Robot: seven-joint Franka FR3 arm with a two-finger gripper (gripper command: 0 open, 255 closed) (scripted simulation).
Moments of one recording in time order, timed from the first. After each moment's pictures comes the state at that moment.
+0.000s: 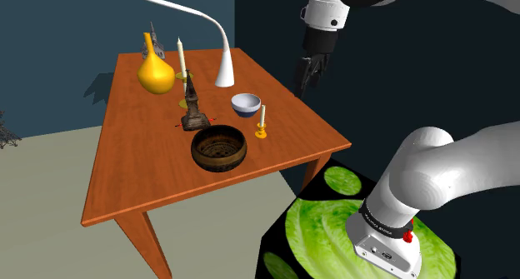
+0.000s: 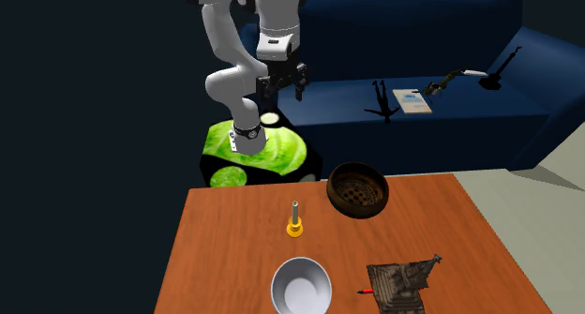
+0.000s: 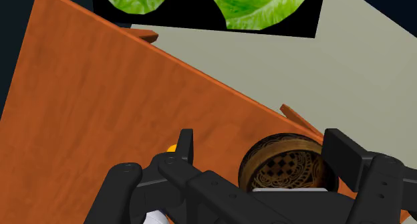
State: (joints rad) arm -0.01 -0.78 0.05 -2.42 0.07 1.66 -0.05
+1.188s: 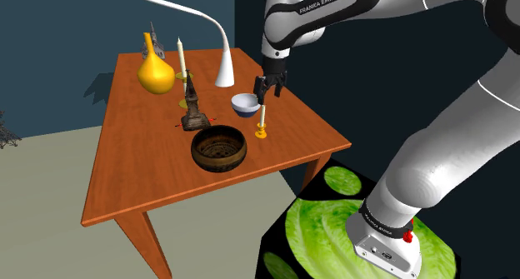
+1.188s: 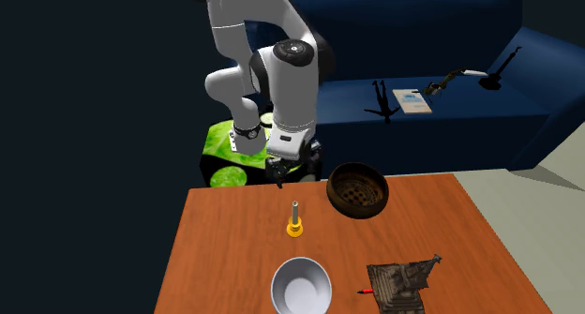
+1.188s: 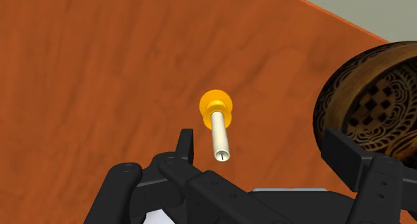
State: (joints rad) arm -0.08 -0.21 0.01 -2.26 0.02 2.06 -0.05
